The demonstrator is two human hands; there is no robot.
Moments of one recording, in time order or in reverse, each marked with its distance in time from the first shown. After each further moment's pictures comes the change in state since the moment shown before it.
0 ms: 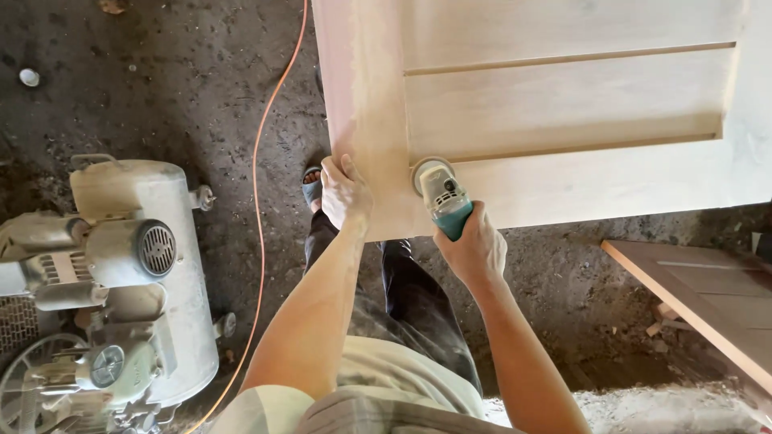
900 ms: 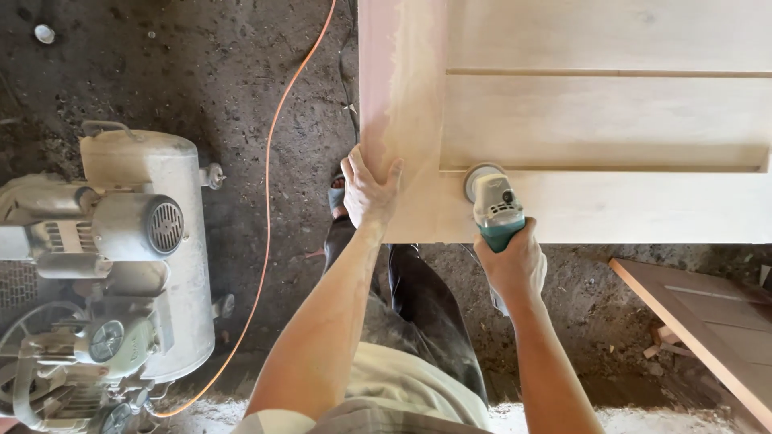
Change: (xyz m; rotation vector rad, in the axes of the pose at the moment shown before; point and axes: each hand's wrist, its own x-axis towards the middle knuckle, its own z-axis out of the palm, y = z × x) left_hand 0.001 0.001 -0.014 -0.094 -0.105 0.111; right_hand 0.012 0.020 -0.007 -0.045 -0.019 0.191
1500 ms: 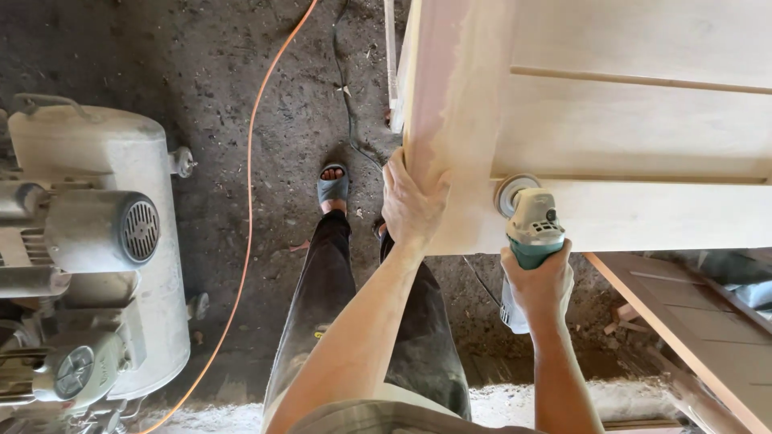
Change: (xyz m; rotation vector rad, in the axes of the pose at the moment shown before) left_hand 0.014 -0.014 -0.016 -0.246 -0.130 -0.020; right_hand -0.022 -0.039 0.035 0.019 0.110 0.123
